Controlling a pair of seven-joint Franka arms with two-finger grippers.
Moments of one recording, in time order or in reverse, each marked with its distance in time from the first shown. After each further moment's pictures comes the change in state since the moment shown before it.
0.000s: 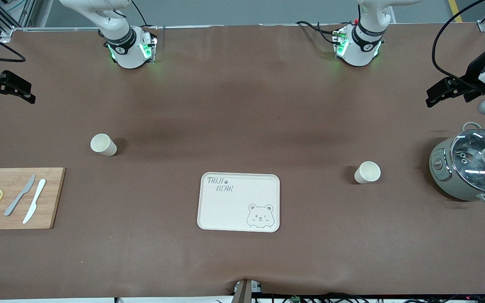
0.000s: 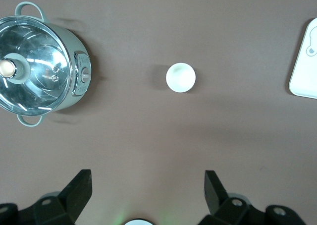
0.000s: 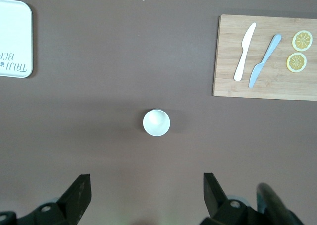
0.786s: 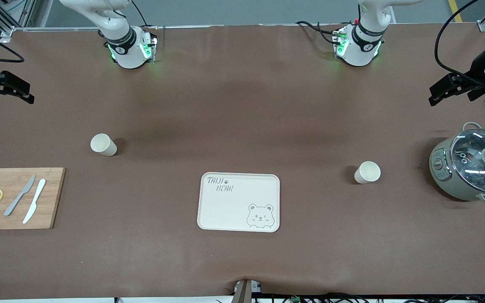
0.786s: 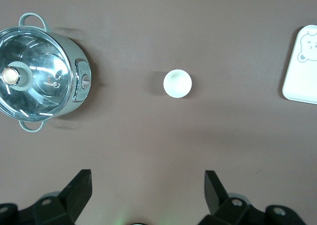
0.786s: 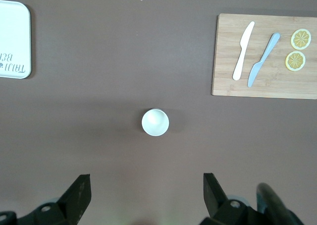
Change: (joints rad) left arm -0.006 0.002 -0.001 0.029 0.000 0.000 0.001; right arm -0.003 0.001 -0.005 0.000 0.000 0.000 0.000
